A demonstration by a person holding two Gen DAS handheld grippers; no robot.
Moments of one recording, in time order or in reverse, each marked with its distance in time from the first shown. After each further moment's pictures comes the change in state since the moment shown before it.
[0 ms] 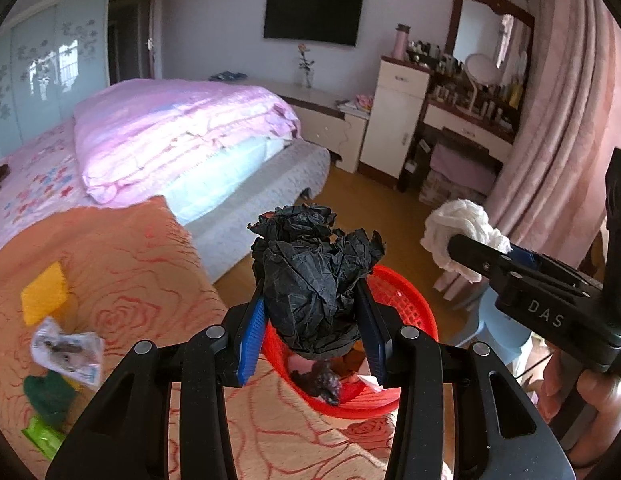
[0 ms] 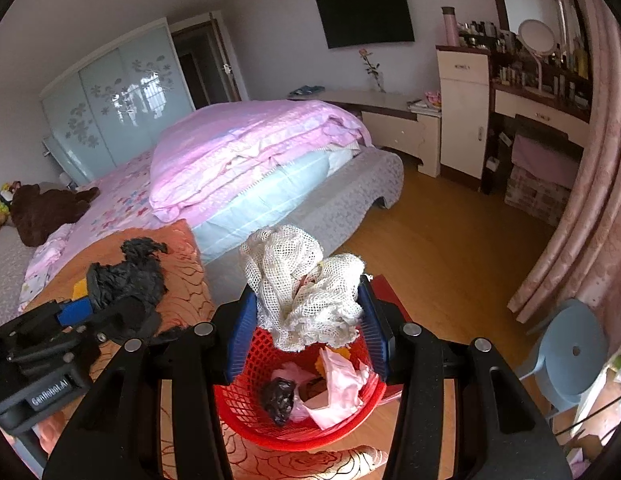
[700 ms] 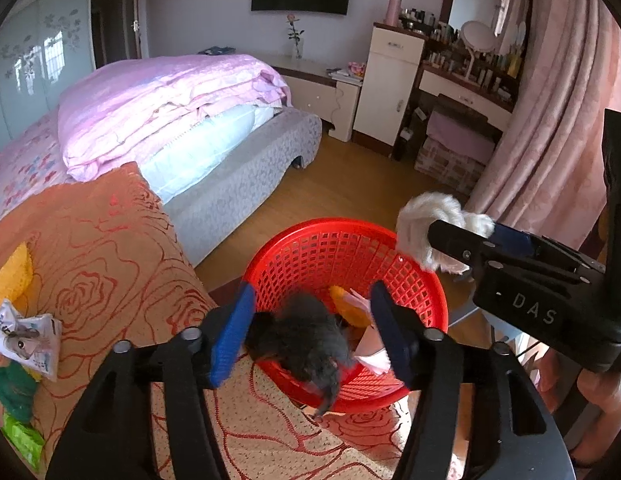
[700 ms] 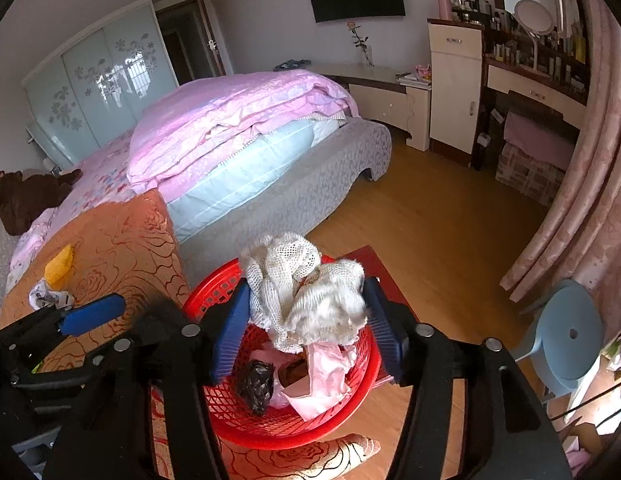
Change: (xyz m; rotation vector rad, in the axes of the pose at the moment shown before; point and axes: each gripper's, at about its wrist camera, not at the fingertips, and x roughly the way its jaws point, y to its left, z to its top) left arm 0.039 -0.007 -0.019 0.025 0.095 -0.010; right arm 0.035 -0.011 -0.019 0.006 0.085 -0.043
